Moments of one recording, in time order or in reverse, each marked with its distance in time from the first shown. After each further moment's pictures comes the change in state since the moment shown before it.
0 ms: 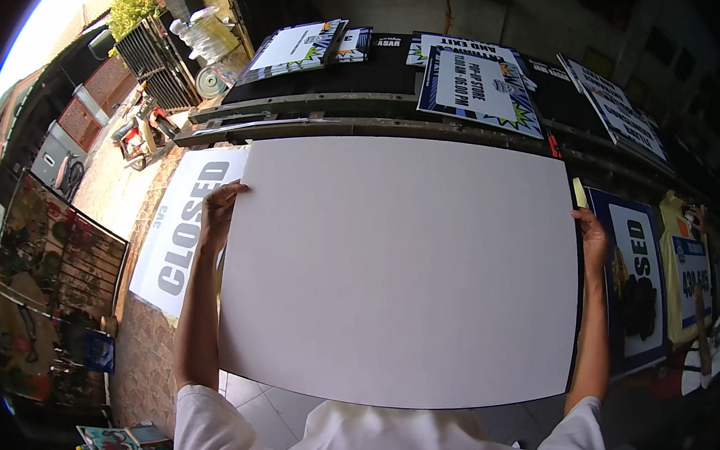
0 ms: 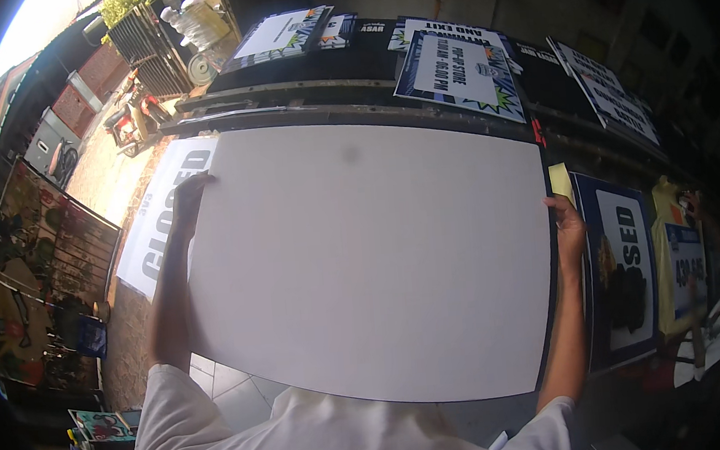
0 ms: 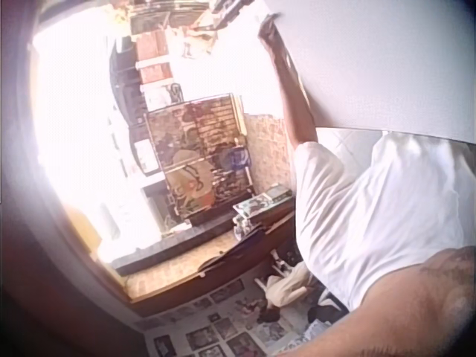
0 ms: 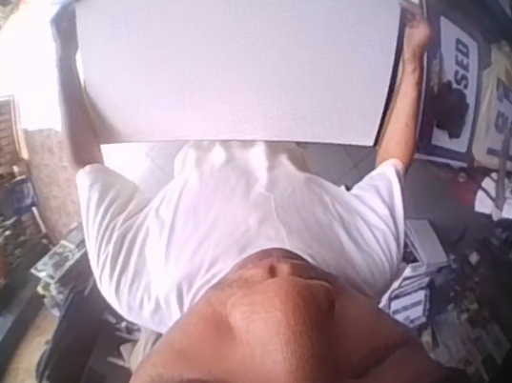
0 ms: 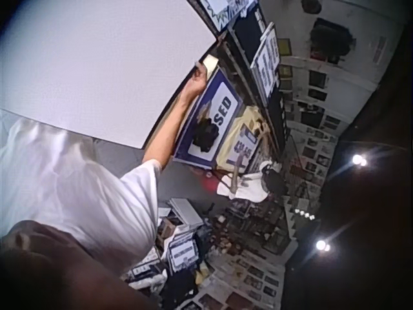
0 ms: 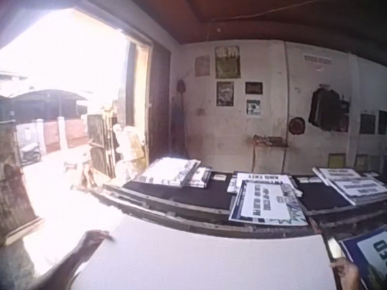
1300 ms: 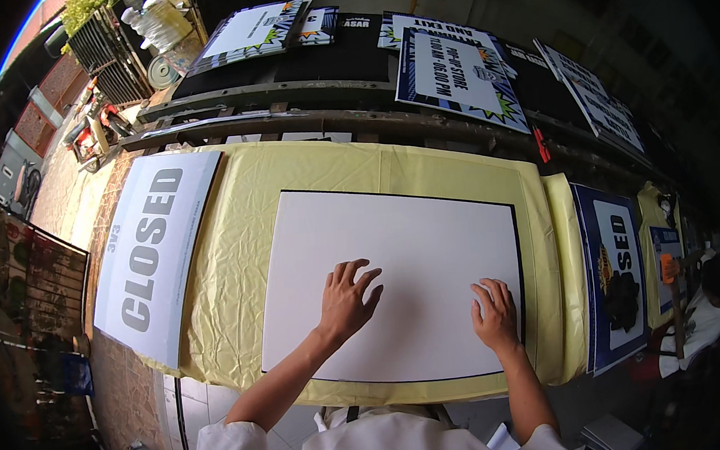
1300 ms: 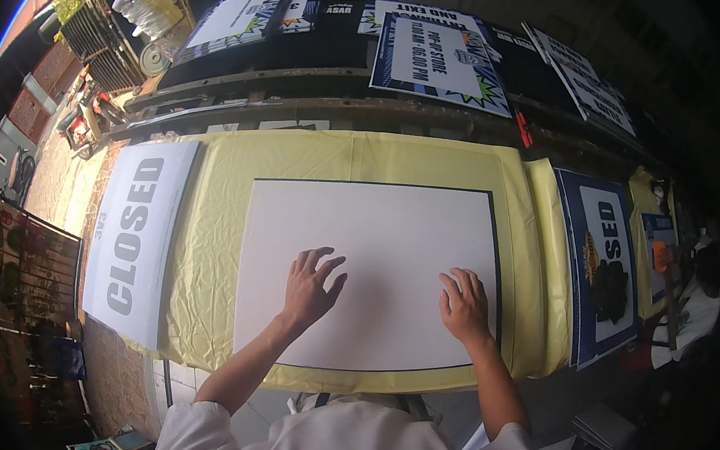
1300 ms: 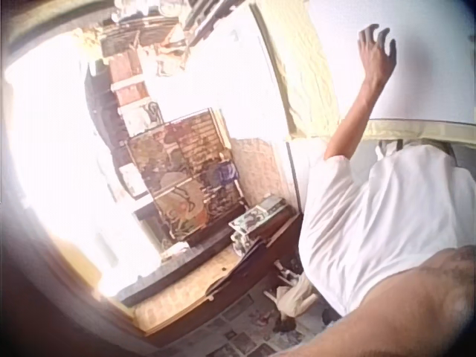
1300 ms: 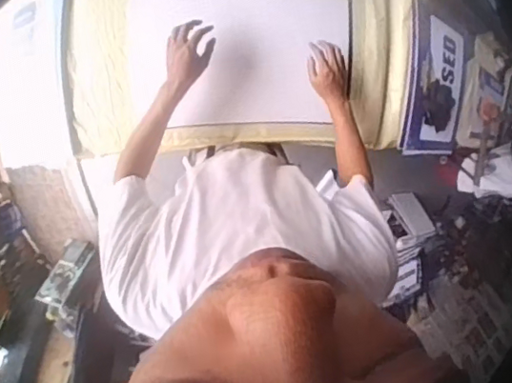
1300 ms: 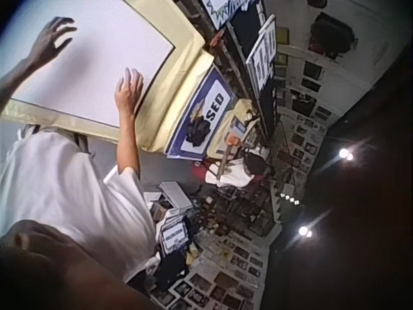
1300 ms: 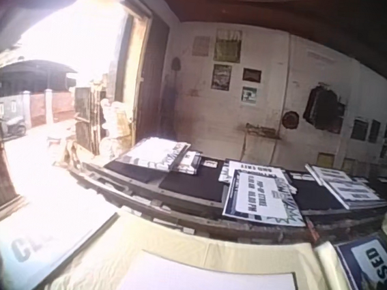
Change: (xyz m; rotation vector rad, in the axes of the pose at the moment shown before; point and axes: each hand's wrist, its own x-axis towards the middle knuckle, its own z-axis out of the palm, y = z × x) left_hand -0.108 -0.046 0.239 0.552 -0.308 0.337; right_hand -0.123 -0.012 0.165 -0.938 -0.397 -0.168
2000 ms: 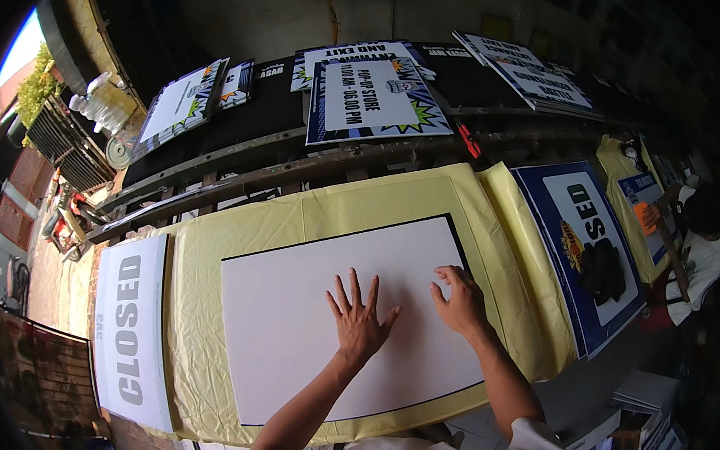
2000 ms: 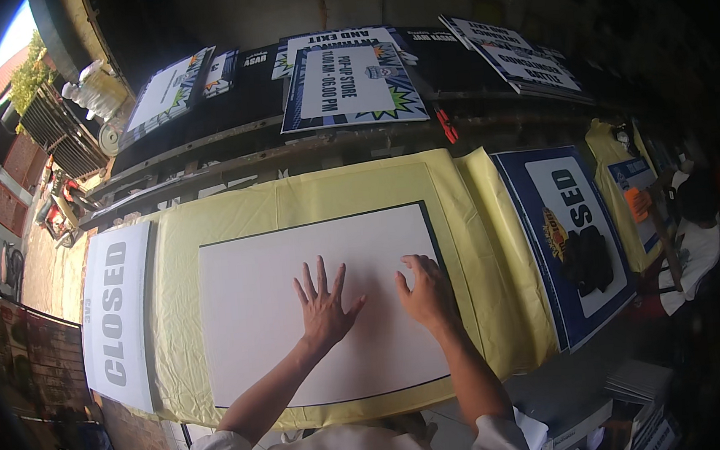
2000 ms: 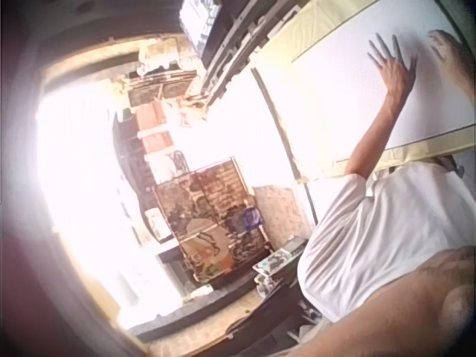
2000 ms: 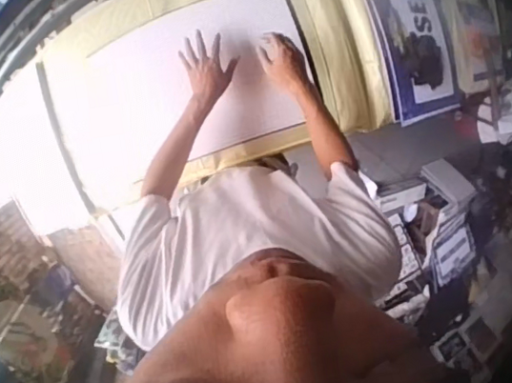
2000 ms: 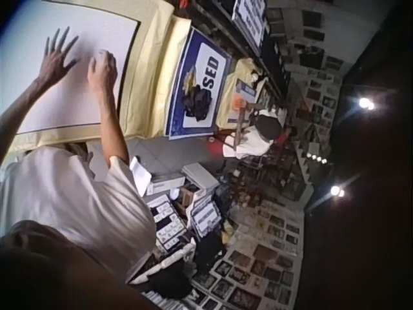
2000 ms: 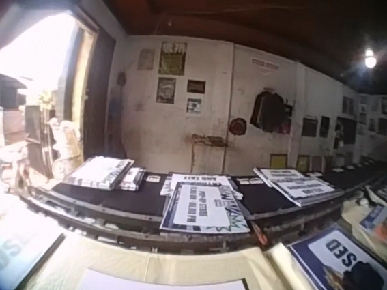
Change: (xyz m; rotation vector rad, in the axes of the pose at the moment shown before) left_hand 0.061 0.103 0.105 0.254 -0.253 -0.027; right_hand 0.039 0.054 -0.018 0.293 0.079 0.462
